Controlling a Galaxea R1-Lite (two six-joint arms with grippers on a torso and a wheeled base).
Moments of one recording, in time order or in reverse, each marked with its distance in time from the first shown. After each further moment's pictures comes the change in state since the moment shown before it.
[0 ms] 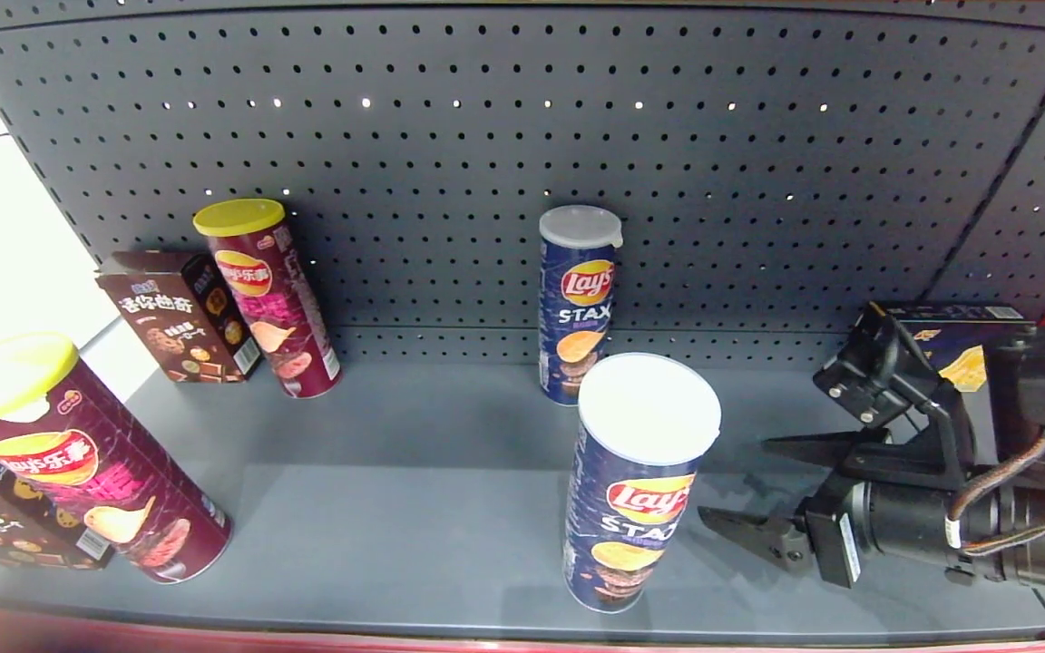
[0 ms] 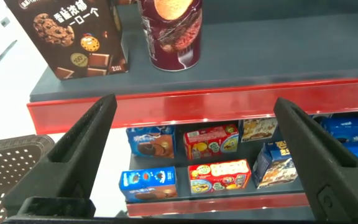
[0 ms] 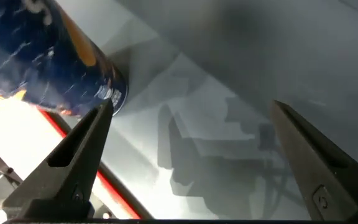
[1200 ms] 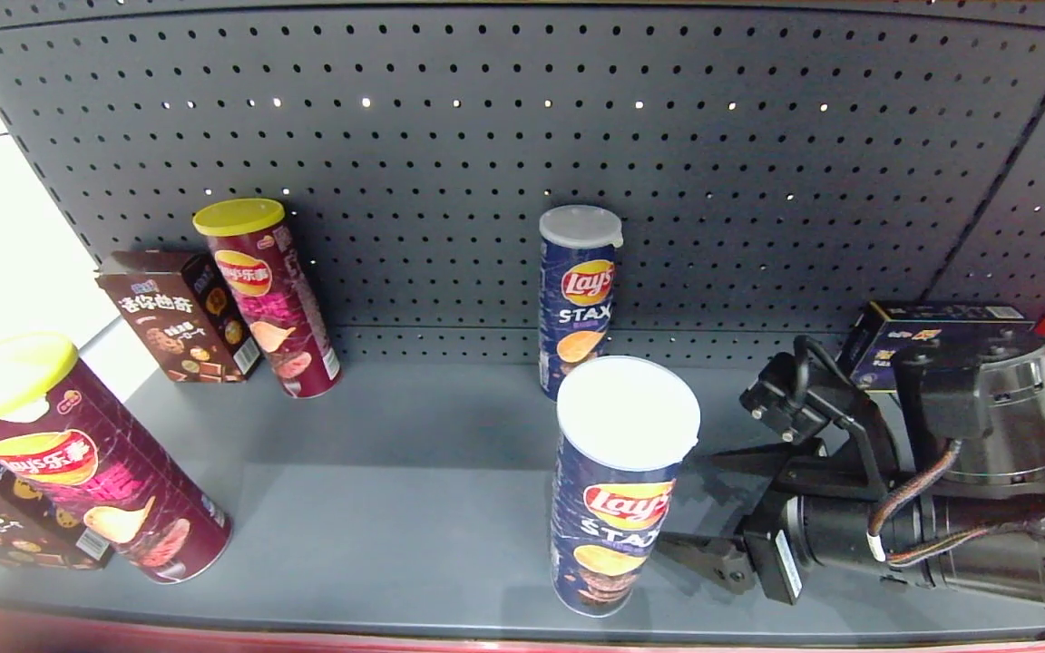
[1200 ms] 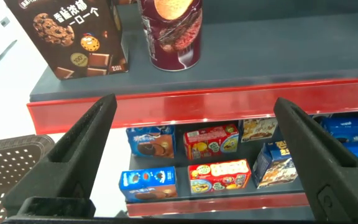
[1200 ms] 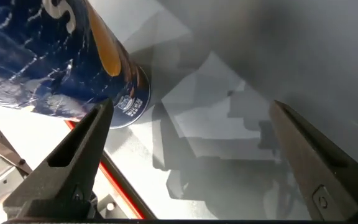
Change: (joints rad) left arm 0.000 0.000 0.000 0.000 0.000 0.000; right arm 0.091 0.092 -0.049 0.000 -0.003 -0.001
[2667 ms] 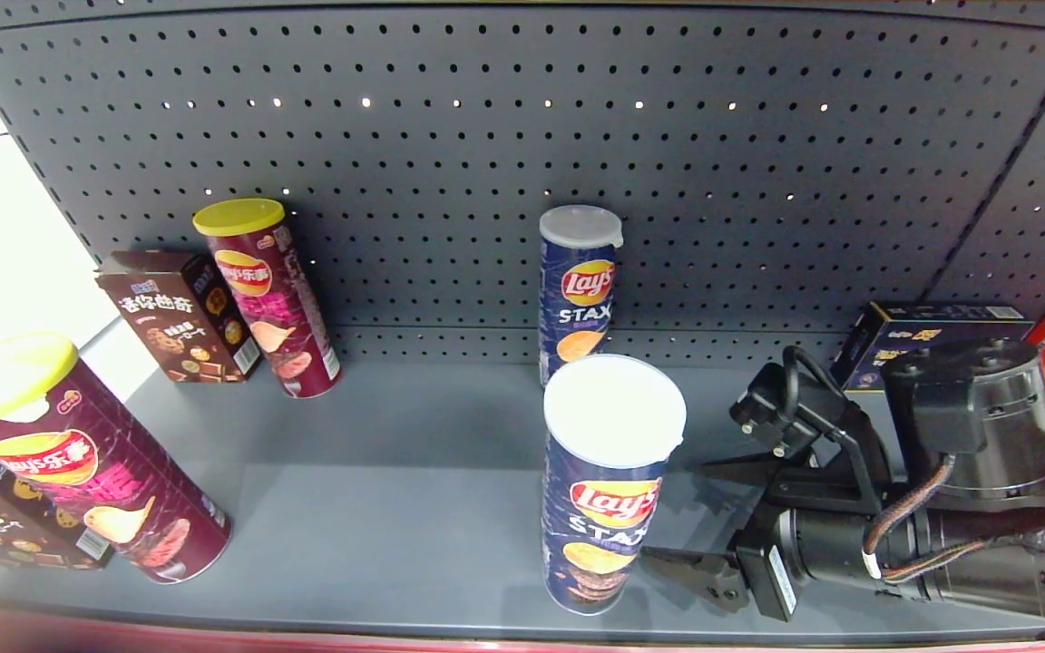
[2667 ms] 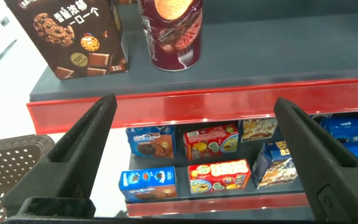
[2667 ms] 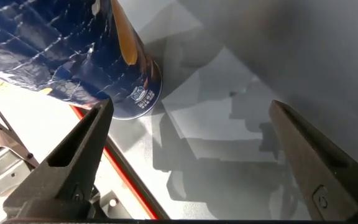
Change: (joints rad) left arm 0.000 0.000 0.000 0.000 0.000 -0.002; right arm 0.032 0.003 0.004 0.000 0.000 0.000
